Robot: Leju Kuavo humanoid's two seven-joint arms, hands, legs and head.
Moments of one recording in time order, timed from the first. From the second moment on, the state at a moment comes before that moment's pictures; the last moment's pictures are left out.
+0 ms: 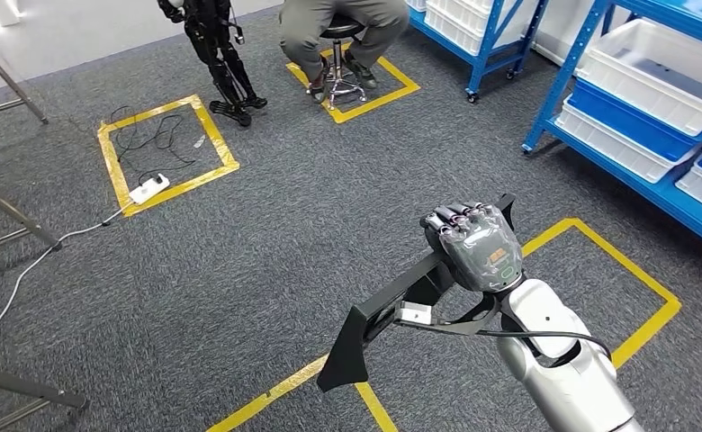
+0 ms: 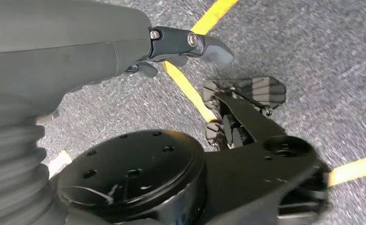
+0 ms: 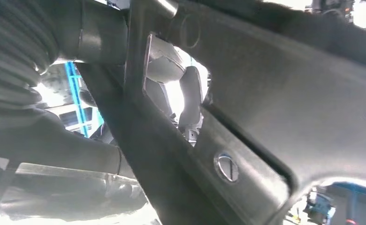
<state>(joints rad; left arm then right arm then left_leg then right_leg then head) -0.08 0.00 -0.75 -0.16 0.78 0.02 -0.07 -0.37 -0.29 0.41 -1.43 1.13 -0.42 -0.19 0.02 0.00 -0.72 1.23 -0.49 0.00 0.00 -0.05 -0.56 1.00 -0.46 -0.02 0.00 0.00</state>
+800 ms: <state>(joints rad) -0.07 0.01 -0.71 -0.16 0.82 0.01 -0.06 -0.34 -0.27 0.40 -1.45 1.18 -0.41 -0.18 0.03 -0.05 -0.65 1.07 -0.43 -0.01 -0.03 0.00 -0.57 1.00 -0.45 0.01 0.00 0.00</state>
